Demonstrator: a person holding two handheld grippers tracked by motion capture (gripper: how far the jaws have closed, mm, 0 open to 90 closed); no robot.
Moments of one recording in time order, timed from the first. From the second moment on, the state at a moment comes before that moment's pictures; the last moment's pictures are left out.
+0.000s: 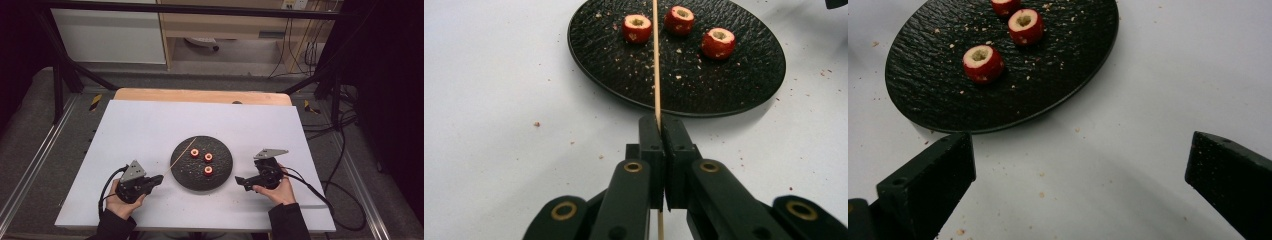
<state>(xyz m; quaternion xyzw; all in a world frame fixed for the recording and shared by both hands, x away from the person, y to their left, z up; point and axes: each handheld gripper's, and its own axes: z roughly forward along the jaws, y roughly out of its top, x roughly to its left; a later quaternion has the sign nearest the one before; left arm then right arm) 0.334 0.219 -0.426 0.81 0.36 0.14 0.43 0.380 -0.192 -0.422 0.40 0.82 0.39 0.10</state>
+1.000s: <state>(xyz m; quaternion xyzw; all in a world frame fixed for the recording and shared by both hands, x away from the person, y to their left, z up) 0.336 0.223 -0.428 0.82 0.35 0.14 0.43 0.423 -0.091 -0.401 0.32 0.90 0.29 0.05</state>
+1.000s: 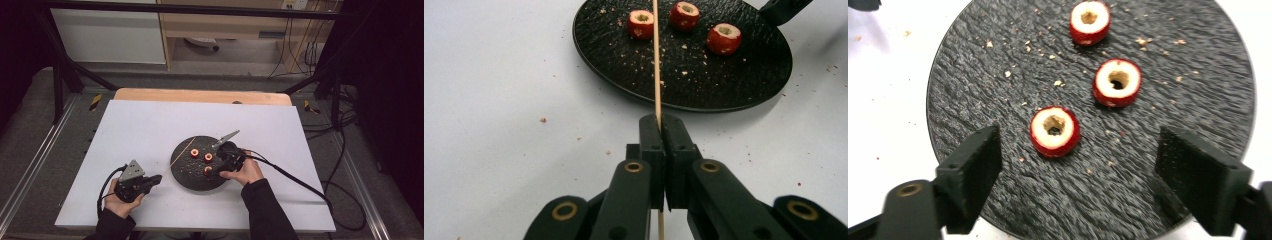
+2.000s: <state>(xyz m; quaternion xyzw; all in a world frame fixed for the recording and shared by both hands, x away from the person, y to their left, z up) 0.337 0.222 -0.428 0.82 0.35 0.14 0.43 0.442 -0.063 -0.412 0.26 0.94 0.22 -0.01</state>
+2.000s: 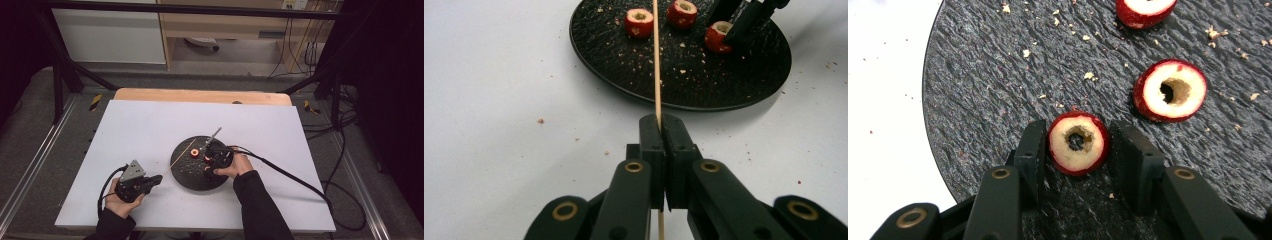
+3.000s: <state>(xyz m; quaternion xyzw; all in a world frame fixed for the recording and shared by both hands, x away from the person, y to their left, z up) 0.333 0.217 -0.428 0.82 0.34 0.15 0.43 0.430 -0.089 -0.382 0.34 0.89 0.32 0.01</state>
